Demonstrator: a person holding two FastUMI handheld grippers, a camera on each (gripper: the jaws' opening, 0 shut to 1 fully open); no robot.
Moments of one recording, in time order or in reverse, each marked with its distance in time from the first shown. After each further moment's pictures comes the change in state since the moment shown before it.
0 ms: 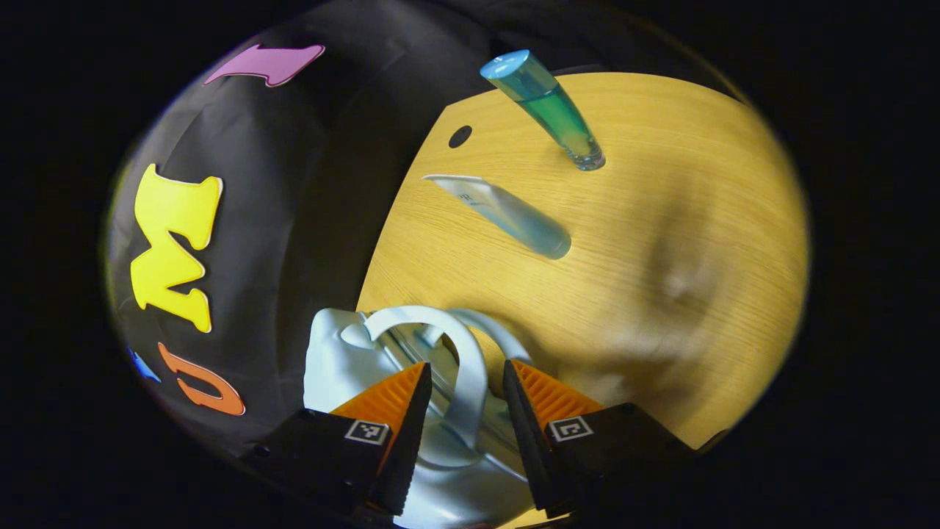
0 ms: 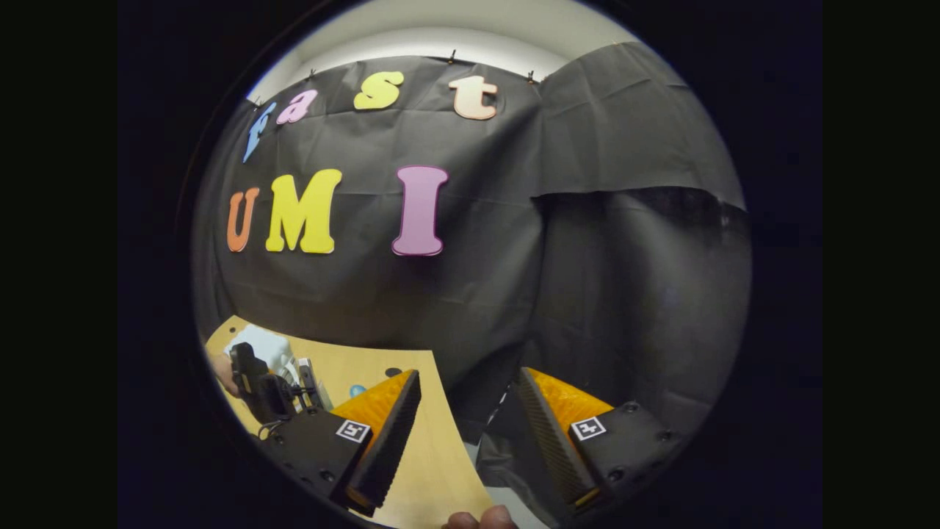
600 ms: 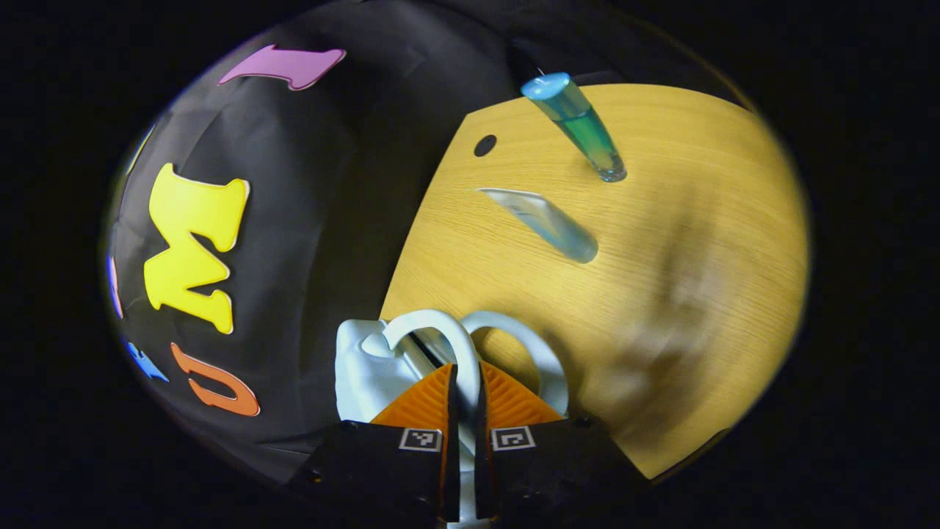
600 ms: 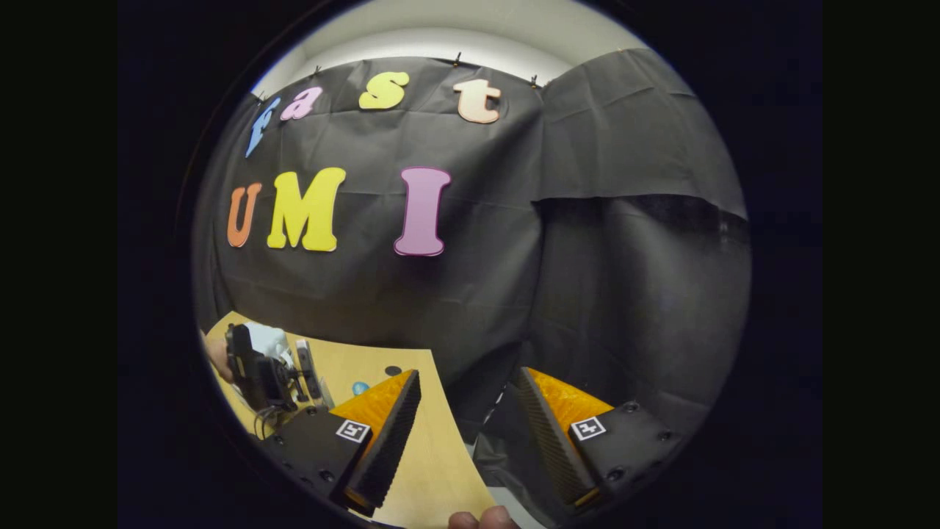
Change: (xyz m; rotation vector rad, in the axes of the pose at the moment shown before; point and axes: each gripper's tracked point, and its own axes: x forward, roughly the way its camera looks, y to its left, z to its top) left arm -0.034 0.049 0.002 -0.062 -0.077 0.100; right arm -0.014 0.018 -0.003 -0.014 -0.003 0.004
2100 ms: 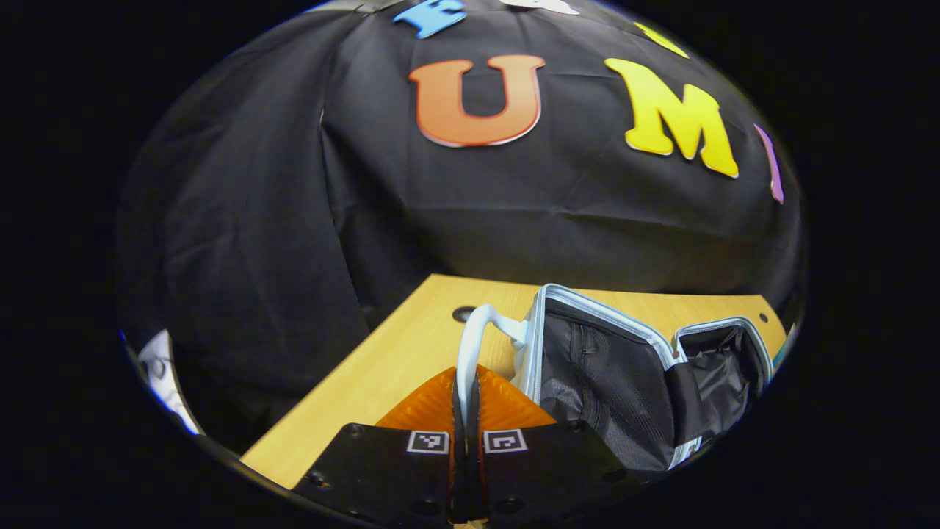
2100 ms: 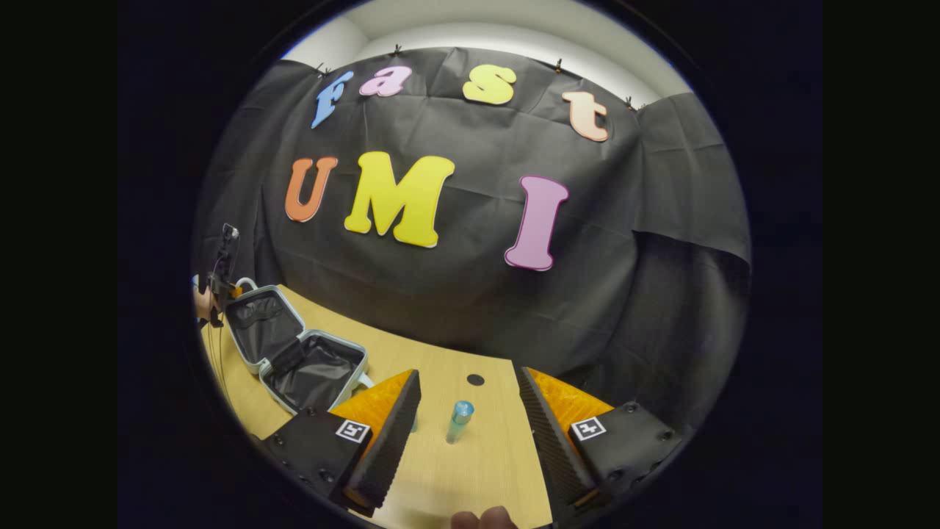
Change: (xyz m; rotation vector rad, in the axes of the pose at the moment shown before) left arm 0.027 0.213 -0.435 -1.341 -0.072 0.290; right arm -0.009 0.183 0.014 -0.191 0.039 0.281
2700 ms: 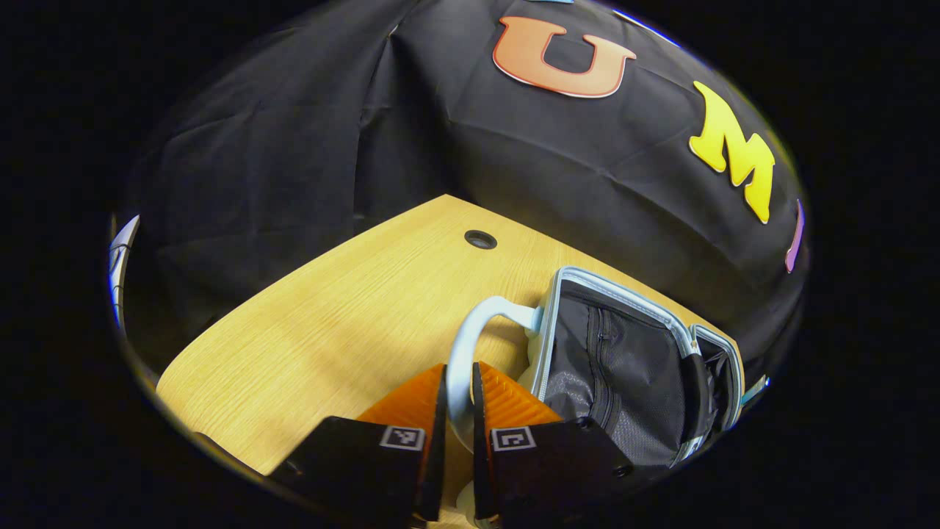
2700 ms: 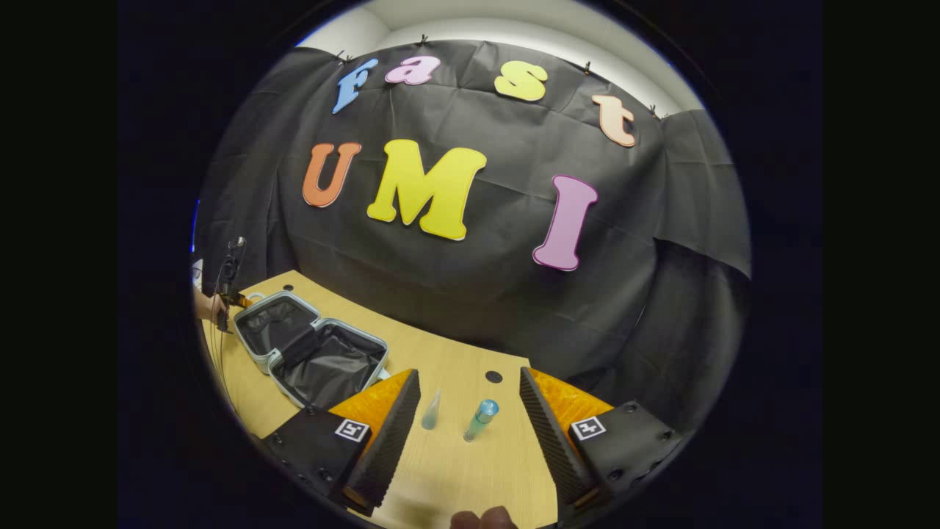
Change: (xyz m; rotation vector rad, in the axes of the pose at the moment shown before) left arm 0.029 0.010 -0.076 -0.232 0.155 -0.044; right arm 0.004 0.040 0.003 -0.050 0.005 0.060
